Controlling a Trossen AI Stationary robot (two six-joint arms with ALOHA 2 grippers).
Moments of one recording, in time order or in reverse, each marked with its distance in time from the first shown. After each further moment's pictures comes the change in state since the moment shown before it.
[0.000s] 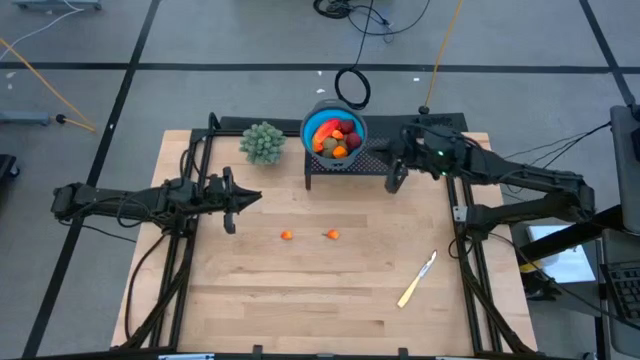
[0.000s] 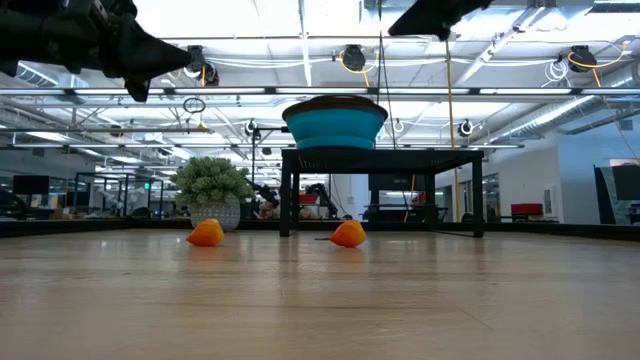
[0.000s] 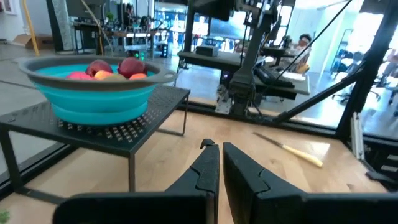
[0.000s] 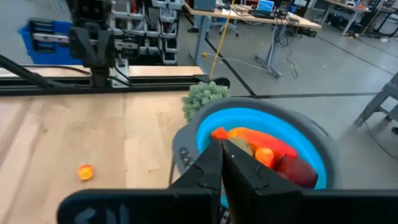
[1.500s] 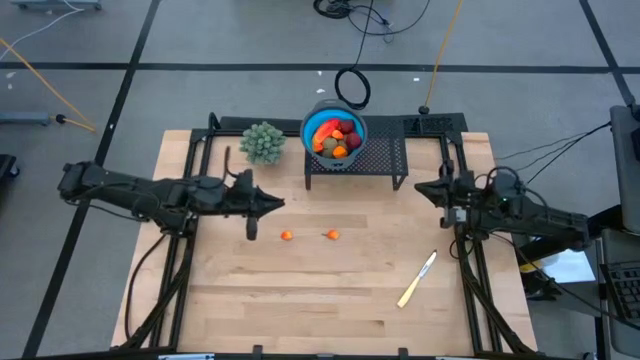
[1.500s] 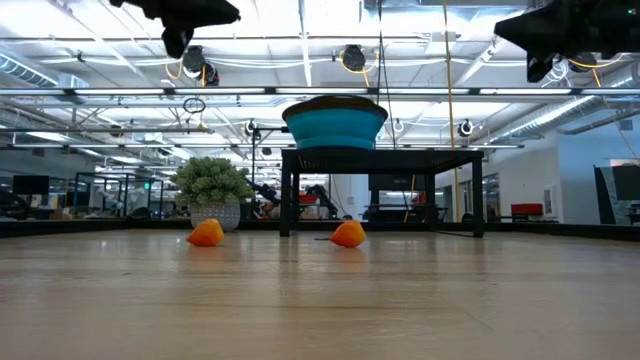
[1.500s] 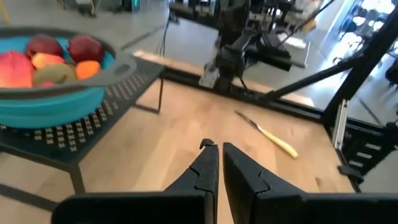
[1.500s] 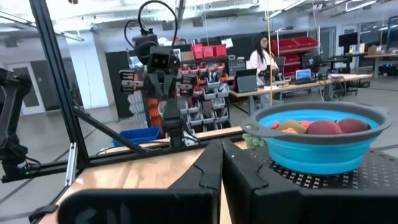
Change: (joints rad) left arm -0.145 0.440 0.471 -0.269 -0.100 -0.159; right arm 0.085 -0.930 -0.725 0.206 -0.124 0.287
